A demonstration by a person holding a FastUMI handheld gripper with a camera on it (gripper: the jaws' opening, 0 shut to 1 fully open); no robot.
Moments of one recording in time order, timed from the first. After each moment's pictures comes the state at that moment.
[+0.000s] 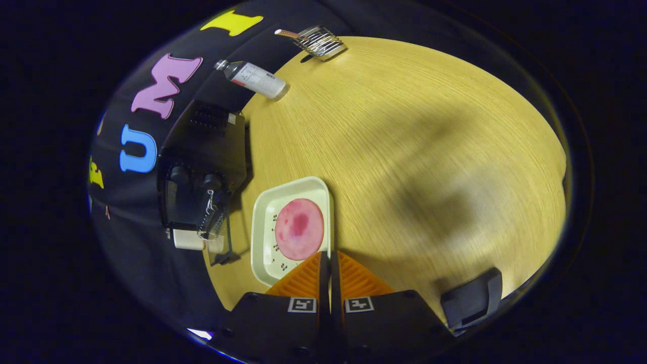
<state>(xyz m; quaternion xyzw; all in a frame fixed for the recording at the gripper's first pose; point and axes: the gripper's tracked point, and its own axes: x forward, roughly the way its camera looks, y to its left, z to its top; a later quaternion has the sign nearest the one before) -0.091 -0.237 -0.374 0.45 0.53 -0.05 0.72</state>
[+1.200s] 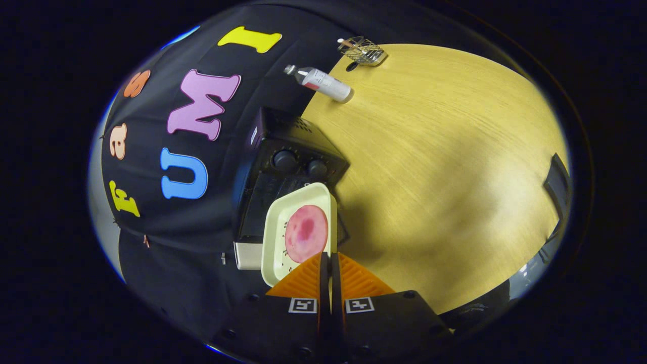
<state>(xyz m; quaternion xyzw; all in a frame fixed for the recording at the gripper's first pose) -0.049 -0.082 -0.254 0.53 0.43 -0.04 0.73</state>
